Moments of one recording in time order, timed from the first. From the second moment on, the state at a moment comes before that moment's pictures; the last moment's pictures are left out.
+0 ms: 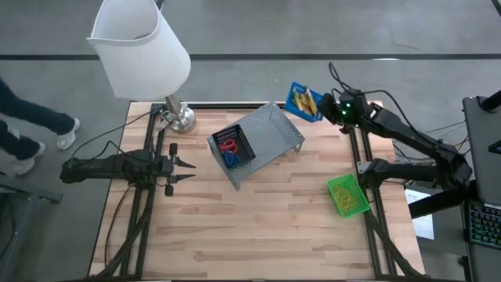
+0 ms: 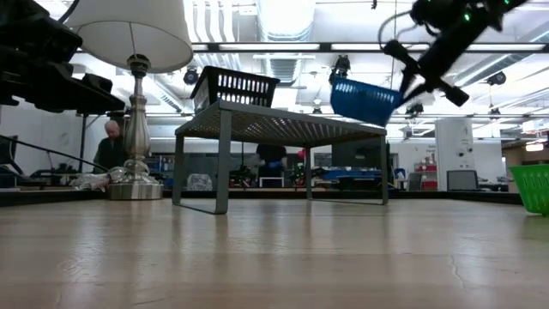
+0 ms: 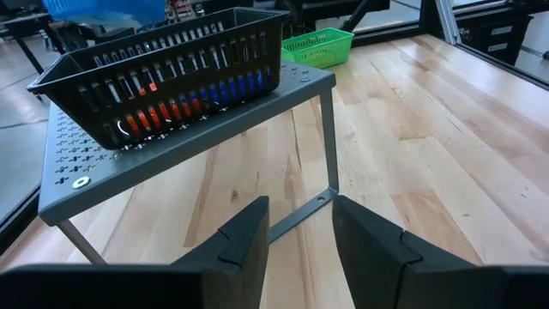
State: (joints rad) left arm -0.02 0.01 0.11 -0.39 -0.03 0.18; right arm -0.70 0.95 0.81 -0.53 0.13 1.31
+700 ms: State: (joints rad) left arm -0.02 0.01 0.11 -0.39 -0.03 0.18; right arm -0.49 1.28 1.45 -1.00 0.02 0.68
